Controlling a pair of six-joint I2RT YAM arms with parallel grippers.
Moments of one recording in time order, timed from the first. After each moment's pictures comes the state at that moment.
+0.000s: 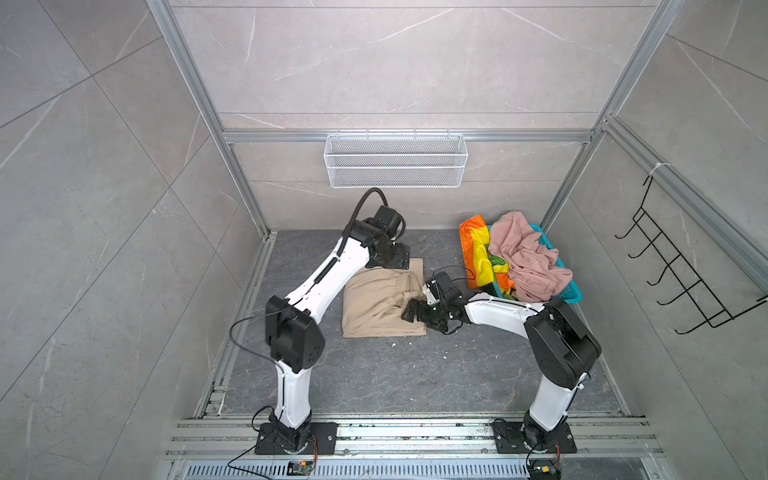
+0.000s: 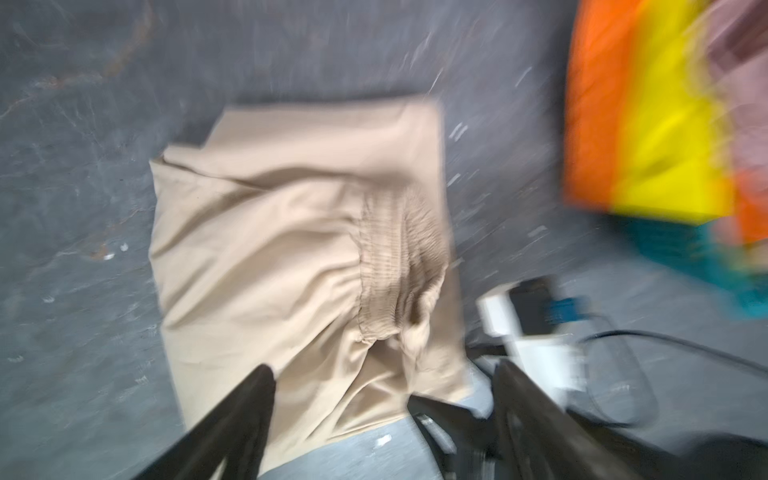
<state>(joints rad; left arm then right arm) -0.56 1.85 1.94 -1.01 0.04 -0.41 0.60 1.79 1.07 -0.32 -0.30 0.74</state>
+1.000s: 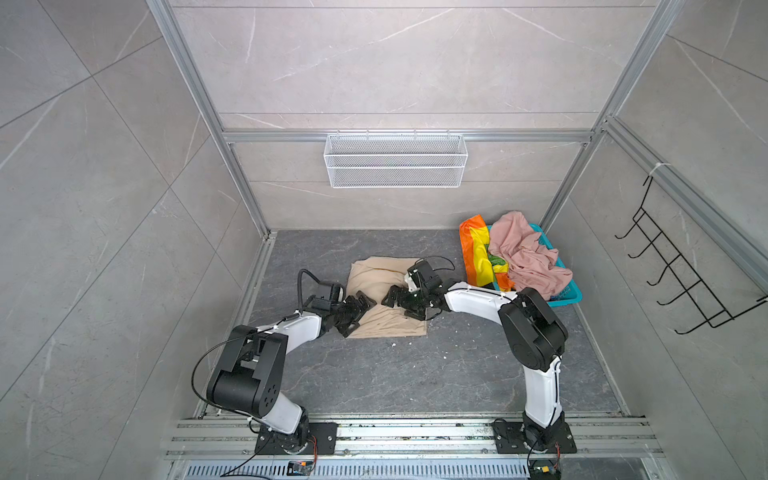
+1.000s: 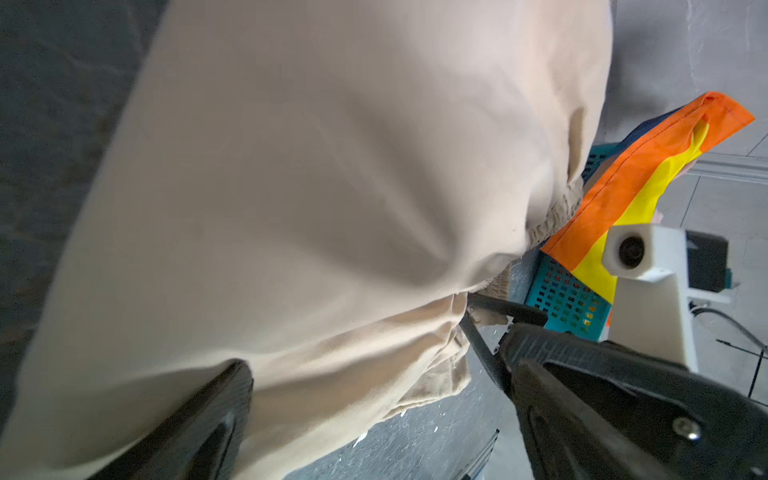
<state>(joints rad) -0.27 1.55 0.77 -0.12 0.47 -0.94 0.65 2.02 1.33 -0.25 -0.37 0.86</state>
